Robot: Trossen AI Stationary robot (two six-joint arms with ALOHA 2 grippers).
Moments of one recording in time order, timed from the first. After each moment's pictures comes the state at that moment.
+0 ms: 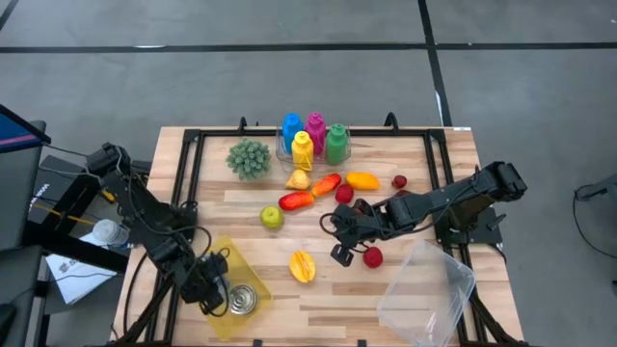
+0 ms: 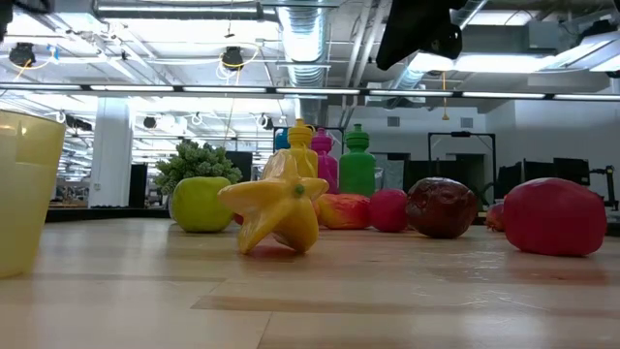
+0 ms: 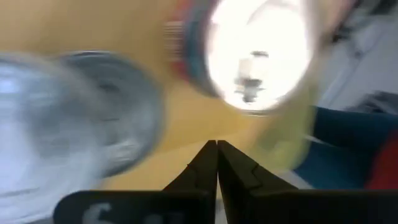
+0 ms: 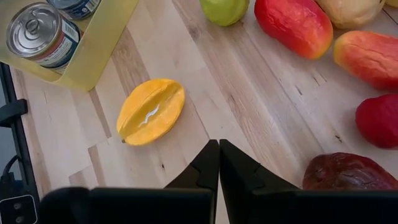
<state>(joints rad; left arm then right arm) -0.90 1.22 0.74 -0.56 -0.01 -1.57 0.31 1.60 1.35 -0.76 0.27 0.72</state>
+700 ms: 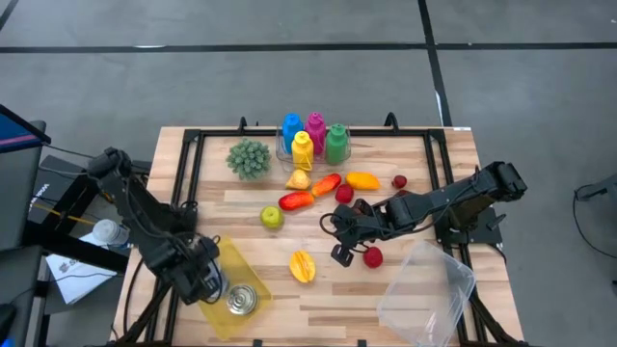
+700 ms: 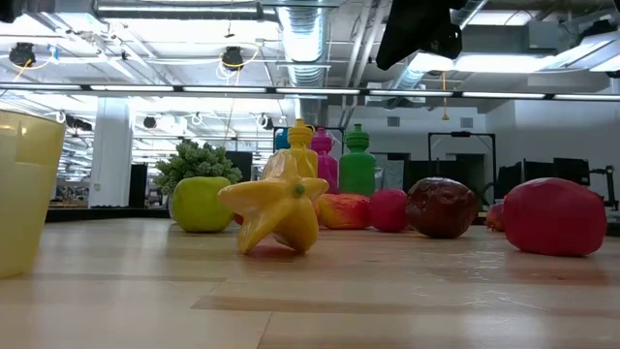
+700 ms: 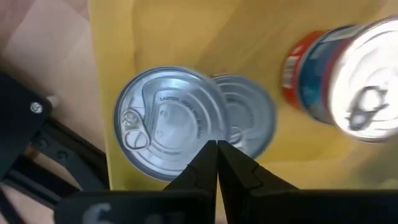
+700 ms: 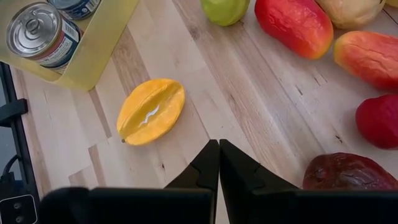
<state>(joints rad) -0.91 1.29 0.94 -1.12 -0.10 -1.63 0.32 1.60 1.35 -0.76 0.27 0.72</state>
